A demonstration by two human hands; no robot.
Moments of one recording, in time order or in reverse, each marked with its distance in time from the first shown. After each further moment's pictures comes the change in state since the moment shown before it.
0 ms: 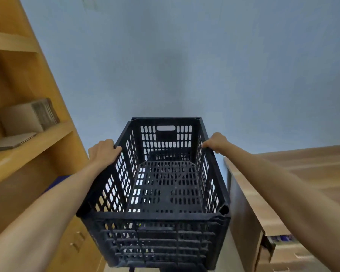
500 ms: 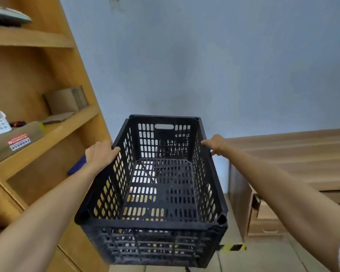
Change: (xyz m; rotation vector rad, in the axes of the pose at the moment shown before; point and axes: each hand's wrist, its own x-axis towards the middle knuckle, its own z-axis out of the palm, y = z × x) left_hand -0.235 -0.047 -0.099 0.109 -0.008 -0.090; right_hand -0.221 0.036 0.005 0.037 -0.121 -0.005
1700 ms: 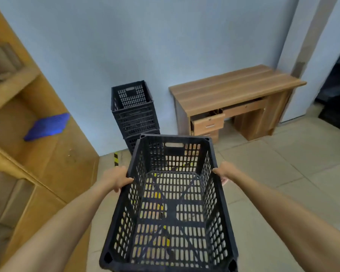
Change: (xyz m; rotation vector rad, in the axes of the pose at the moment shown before) left_hand -0.436 -0.007 0.003 0.140 -0.775 0.532; right_hand -0.510 0.261 0.036 -0.134 -0.069 0.564
